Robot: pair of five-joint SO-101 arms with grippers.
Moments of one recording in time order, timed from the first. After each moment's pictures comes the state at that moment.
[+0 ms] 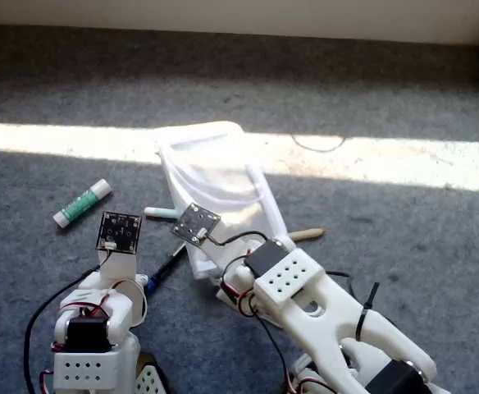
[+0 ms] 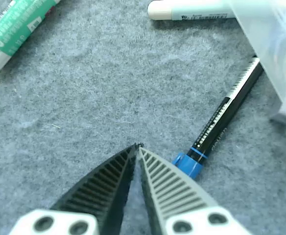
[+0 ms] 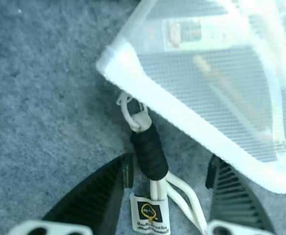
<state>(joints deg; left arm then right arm) -5.9 -103.7 96.0 76.1 -0.7 -42.6 -28.5 54.2 59.4 18.9</state>
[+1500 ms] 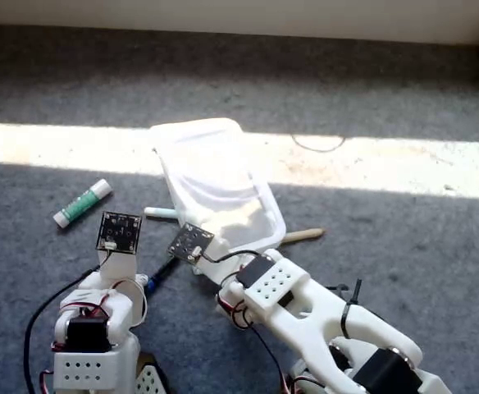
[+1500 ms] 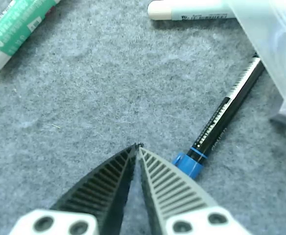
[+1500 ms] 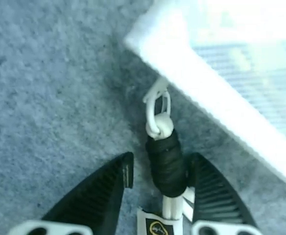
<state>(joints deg) -5.9 -103.7 96.0 76.1 -0.7 -46.7 -22.4 61.0 49.9 18.1</state>
